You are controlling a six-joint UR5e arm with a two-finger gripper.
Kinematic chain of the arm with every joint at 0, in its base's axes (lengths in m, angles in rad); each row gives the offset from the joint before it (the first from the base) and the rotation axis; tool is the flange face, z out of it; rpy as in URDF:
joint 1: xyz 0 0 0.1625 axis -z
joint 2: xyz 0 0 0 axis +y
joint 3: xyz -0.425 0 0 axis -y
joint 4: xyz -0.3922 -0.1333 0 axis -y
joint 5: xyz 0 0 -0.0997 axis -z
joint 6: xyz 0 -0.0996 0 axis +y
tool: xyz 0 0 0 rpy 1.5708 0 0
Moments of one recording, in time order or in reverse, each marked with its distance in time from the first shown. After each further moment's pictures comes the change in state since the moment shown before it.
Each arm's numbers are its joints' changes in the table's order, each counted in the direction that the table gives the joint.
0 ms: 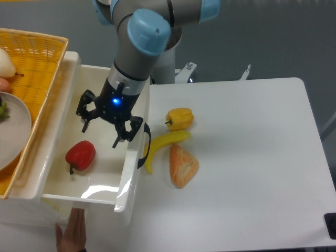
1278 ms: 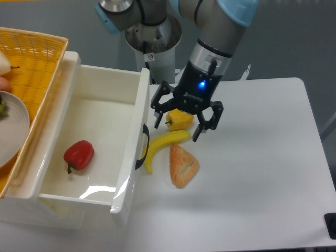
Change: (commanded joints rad) arm -0.264 0.017 0.034 0.020 0.025 -0.173
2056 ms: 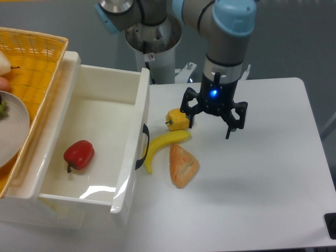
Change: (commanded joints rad) arm 0.052 0.063 0.003 0.002 0.508 -0.305
